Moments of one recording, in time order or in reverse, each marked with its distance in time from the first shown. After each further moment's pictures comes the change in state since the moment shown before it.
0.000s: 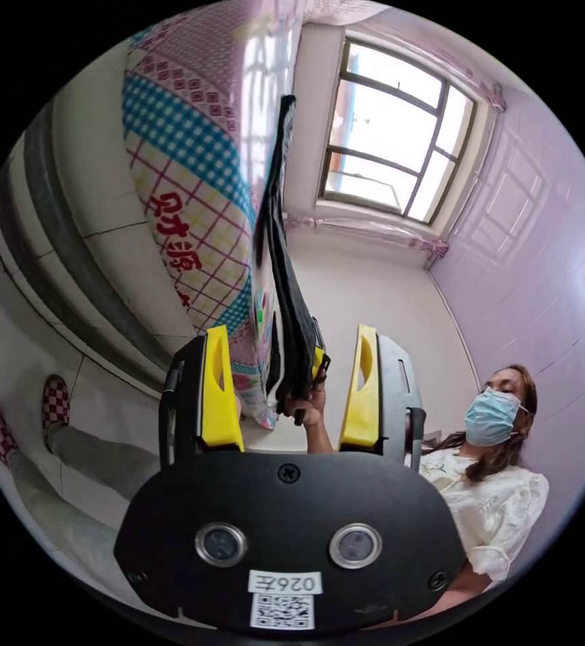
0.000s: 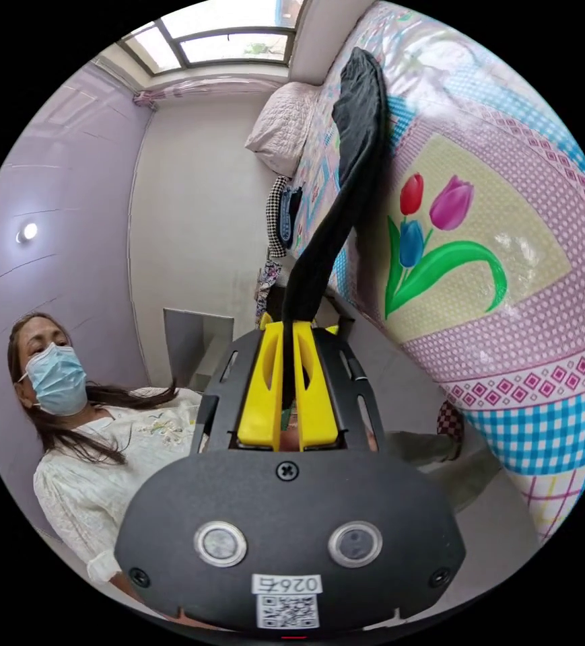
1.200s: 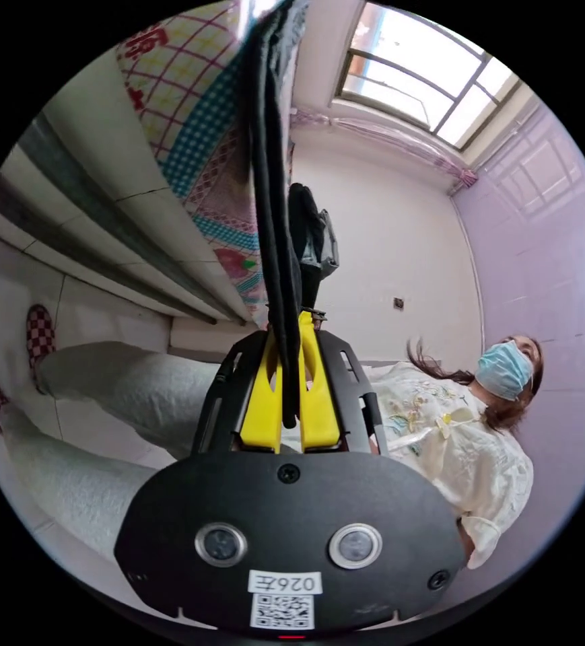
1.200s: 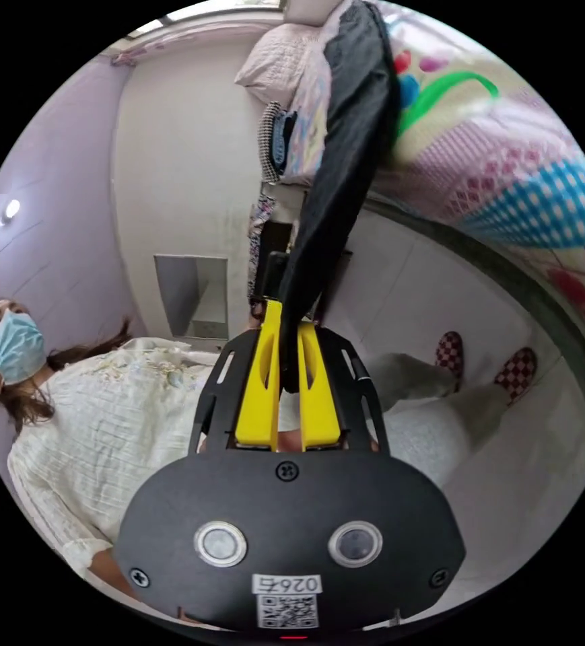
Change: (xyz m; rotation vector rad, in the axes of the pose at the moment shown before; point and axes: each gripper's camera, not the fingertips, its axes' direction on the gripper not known) left arm -0.014 0.086 0.057 -0.441 -0.019 -0.048; right arm 0.018 0.038 -0.025 -0.271 -0.020 0.000
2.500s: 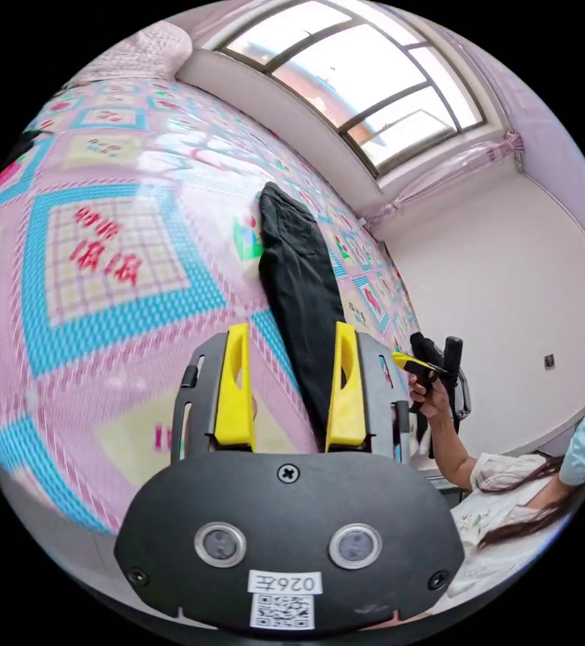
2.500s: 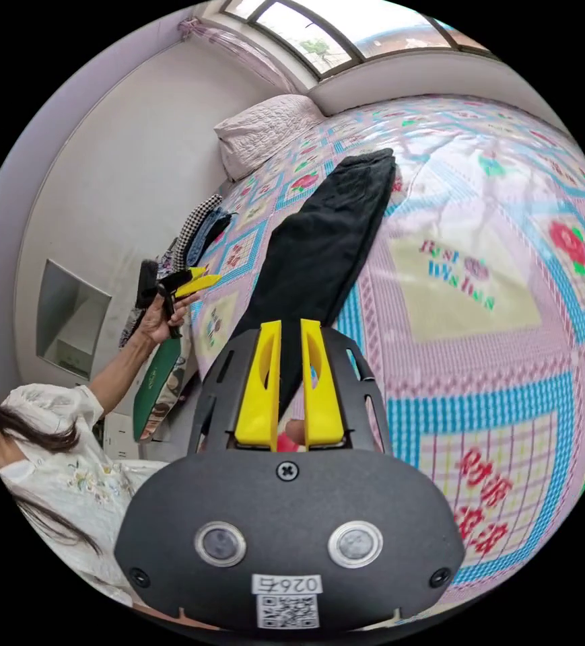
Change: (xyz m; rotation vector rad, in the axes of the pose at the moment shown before) left arm 0.255 -0.263 0.029 0.405 -0.814 0.300; right arm -0.061 -0.236 0.045 0.256 0.634 -0.216
